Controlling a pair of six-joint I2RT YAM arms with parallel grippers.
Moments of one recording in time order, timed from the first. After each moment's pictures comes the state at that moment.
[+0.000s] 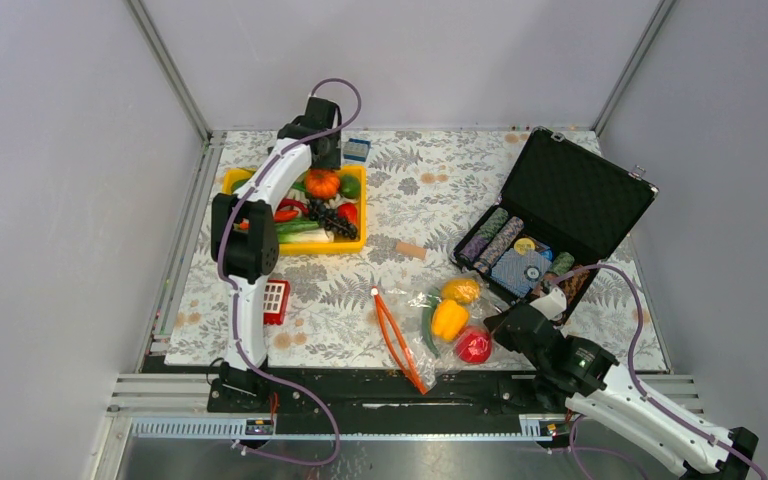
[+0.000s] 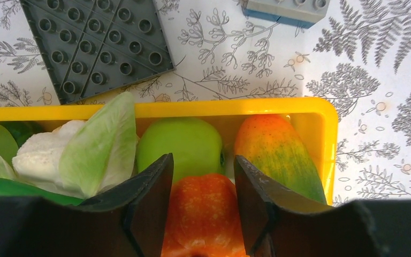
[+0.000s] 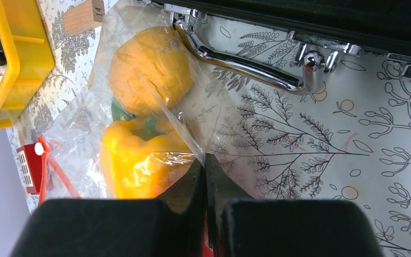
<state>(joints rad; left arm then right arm) -0.27 2.19 2.00 -0.68 -0.21 -0.19 0.89 0.31 0.23 -0.72 0.46 1.30</state>
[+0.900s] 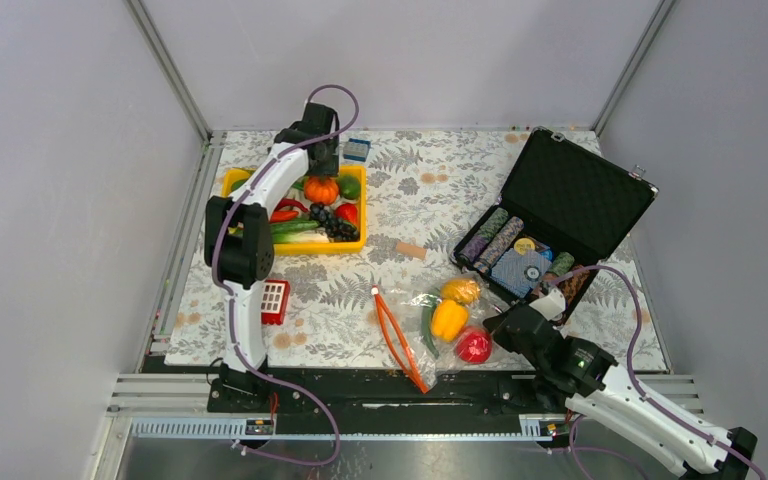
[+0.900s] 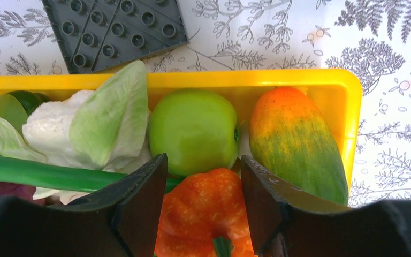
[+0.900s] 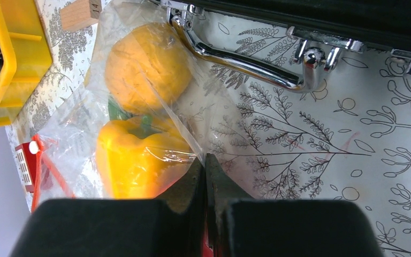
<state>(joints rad) -0.27 2.13 1.90 -0.68 -0.24 -0.19 0.89 0.30 0.22 -0.71 0.45 1.30</state>
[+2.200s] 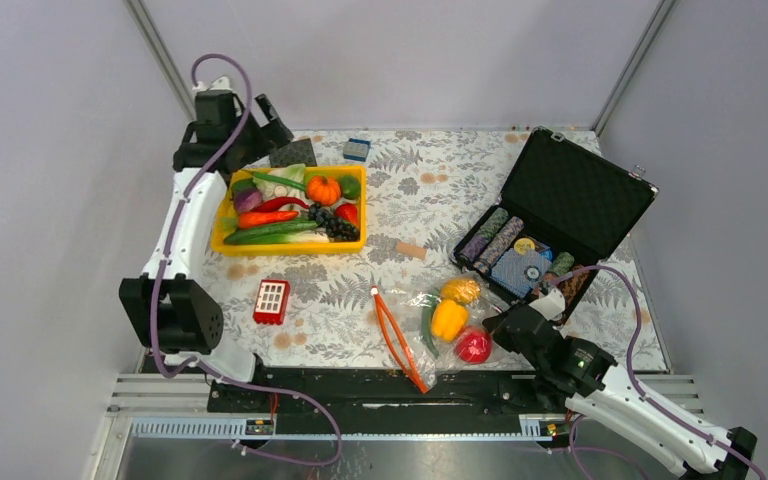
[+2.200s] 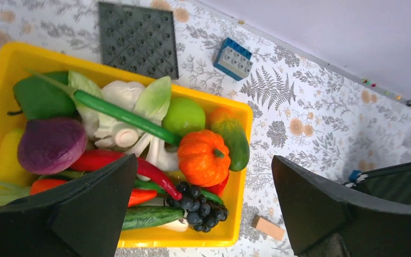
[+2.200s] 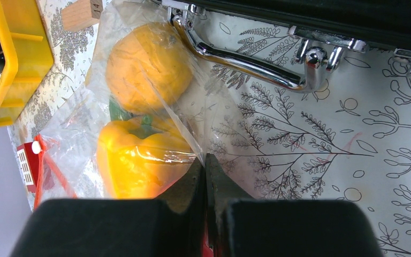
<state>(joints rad) -0.08 1.58 1.62 -0.58 0.03 -0.45 0.89 0.30 0.22 -0.70 0.45 1.31</state>
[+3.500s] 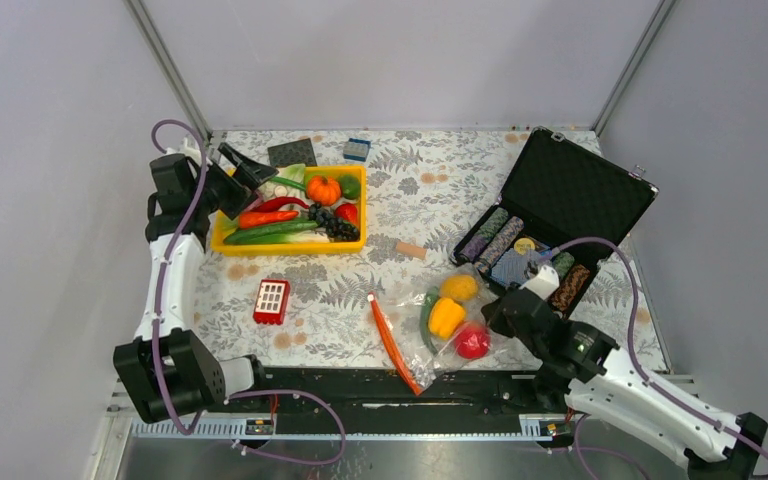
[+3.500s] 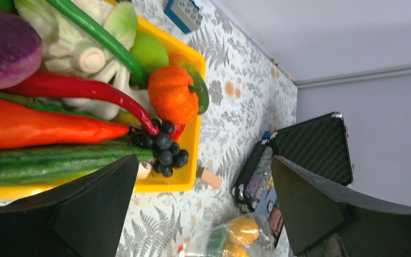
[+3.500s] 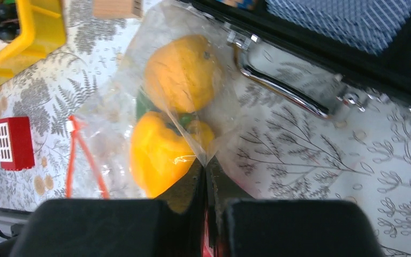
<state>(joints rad) 0.25 1.25 1.07 -0.29 0.58 -0.72 0.89 0.45 0.37 -0.70 0.45 1.11</state>
